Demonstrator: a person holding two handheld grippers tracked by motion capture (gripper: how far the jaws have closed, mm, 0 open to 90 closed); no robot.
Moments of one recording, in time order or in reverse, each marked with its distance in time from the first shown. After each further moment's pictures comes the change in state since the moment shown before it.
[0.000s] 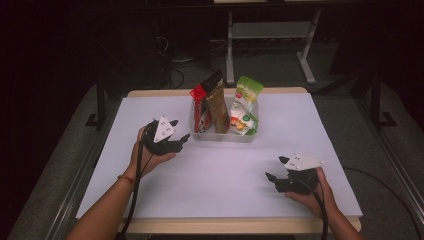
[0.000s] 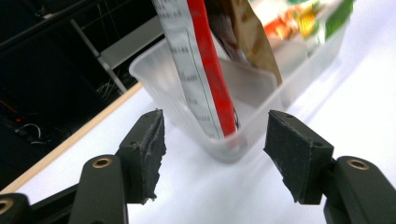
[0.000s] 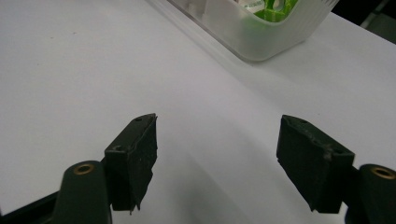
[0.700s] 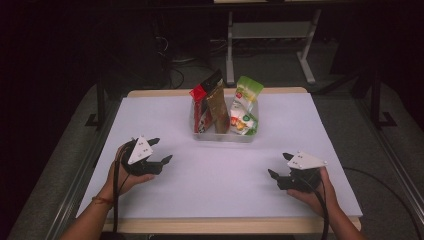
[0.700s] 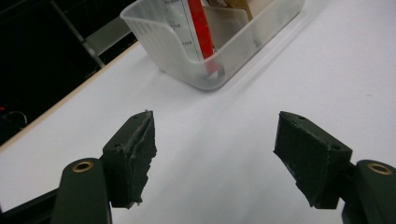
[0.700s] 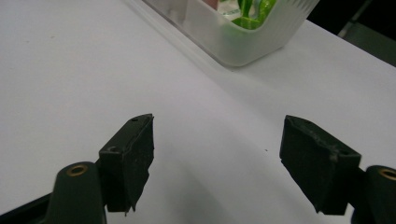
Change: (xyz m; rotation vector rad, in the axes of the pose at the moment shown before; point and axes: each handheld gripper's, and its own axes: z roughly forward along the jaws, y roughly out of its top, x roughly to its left) left arm -0.002 -0.053 -0.057 0.032 -0.045 -0.011; right arm -0.007 -0.001 -0.002 -0.027 -0.057 -0.008
